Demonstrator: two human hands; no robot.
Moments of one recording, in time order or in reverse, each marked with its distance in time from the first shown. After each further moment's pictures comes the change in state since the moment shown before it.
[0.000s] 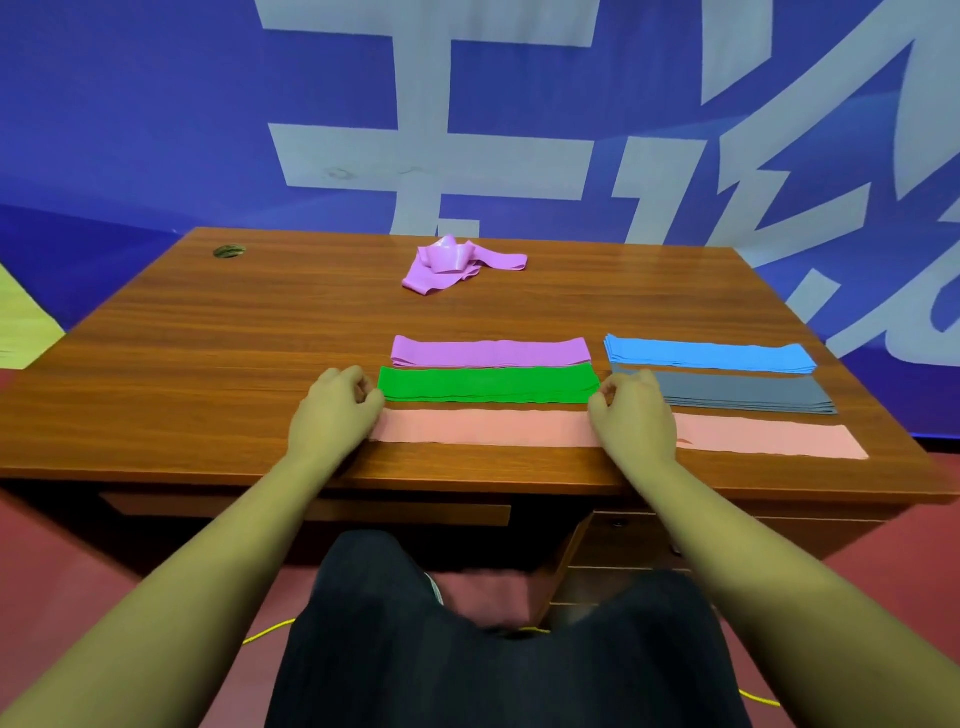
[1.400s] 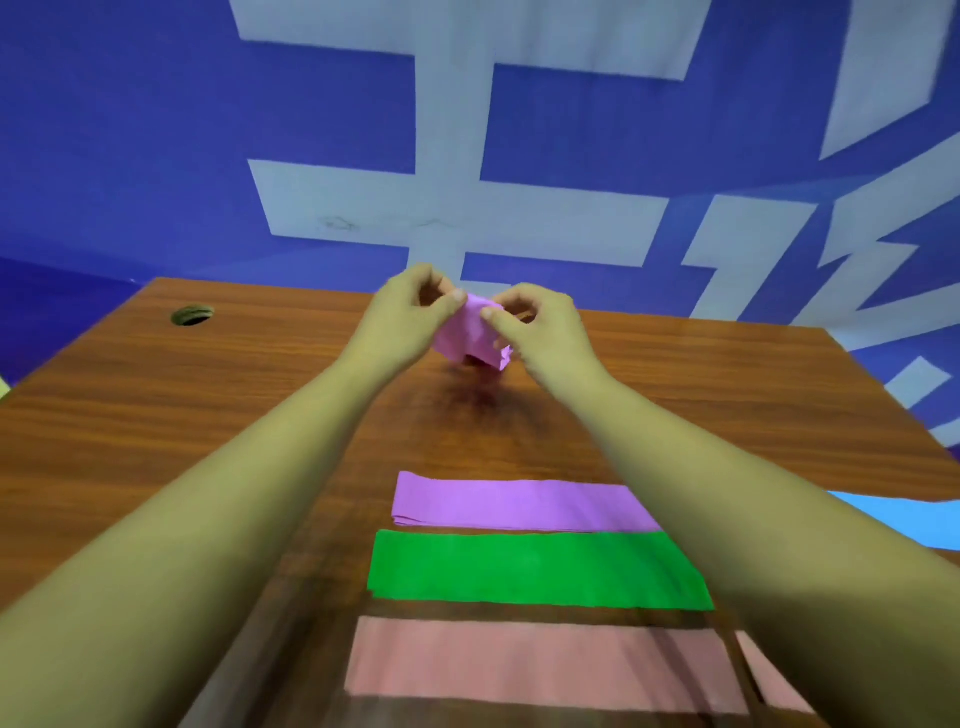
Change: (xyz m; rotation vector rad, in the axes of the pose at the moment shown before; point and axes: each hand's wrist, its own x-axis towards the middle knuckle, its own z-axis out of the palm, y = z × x) left_hand 0.253 0.092 -0.003 -0.567 -0.023 0.270; right_hand 0.219 -0.196 0.060 0.736 -0.190 -0.321
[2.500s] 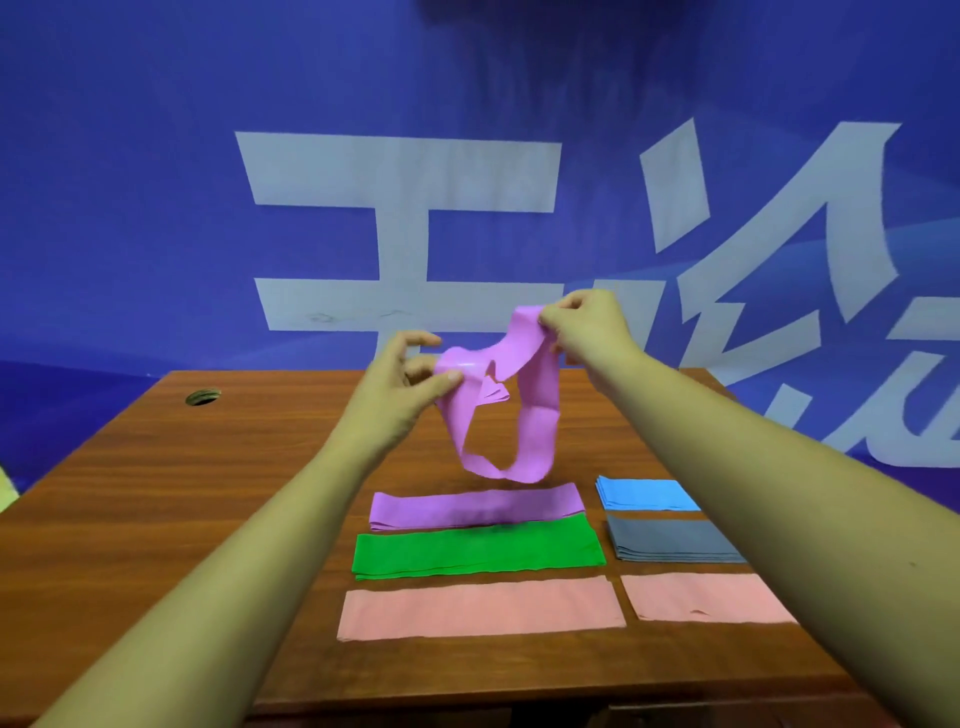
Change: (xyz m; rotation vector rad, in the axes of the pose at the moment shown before) left_hand -0.120 0.126 -0.010 -0.437 -0.147 0.054; right_hand -0.068 -0.103 -0.146 -0.054 0.286 0.222
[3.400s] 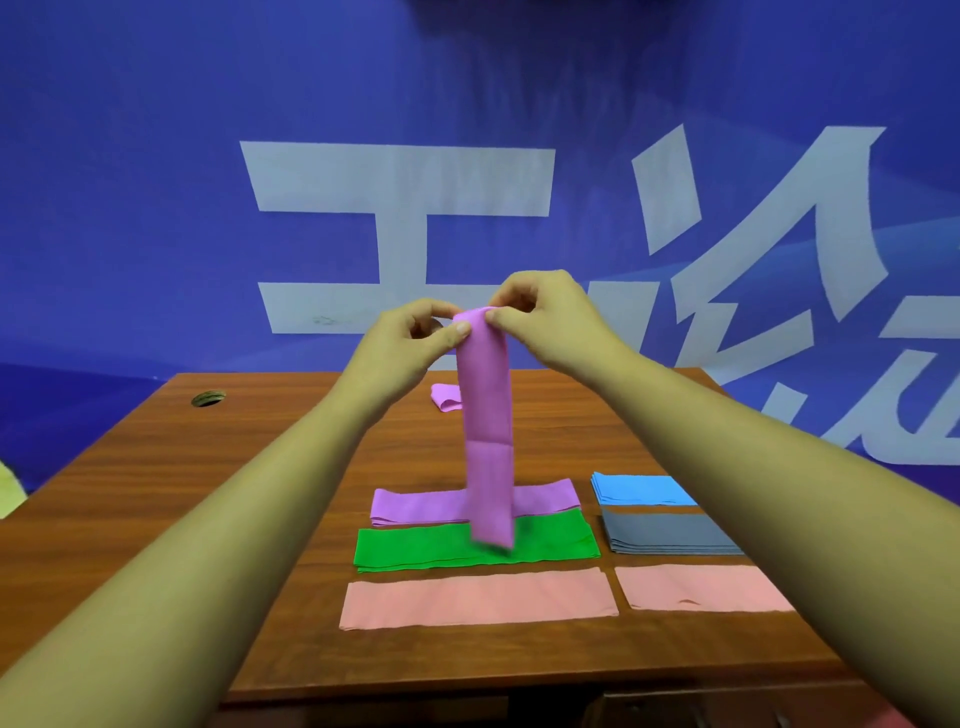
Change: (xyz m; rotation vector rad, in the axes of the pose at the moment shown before) left_hand 0.016 0.045 0.004 0.317 0.024 0.093; right_hand -0.044 -0.039 -0.007 -0.183 -0.202 -0.481
